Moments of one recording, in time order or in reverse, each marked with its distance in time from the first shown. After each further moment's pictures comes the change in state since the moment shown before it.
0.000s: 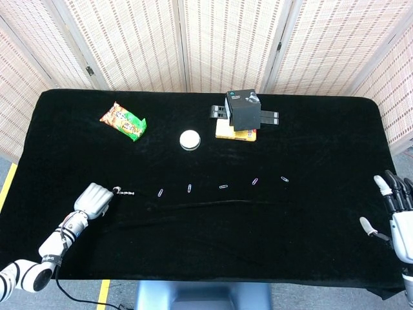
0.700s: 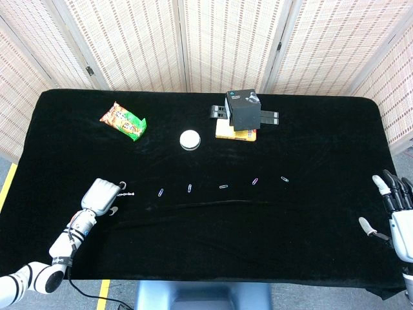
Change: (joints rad) left arm 0.018 -0.093 -0.044 0.027 0.016 0.127 -0.053; right arm 0.003 0.015 -0.004 0.004 -0.003 -0.008 0.039
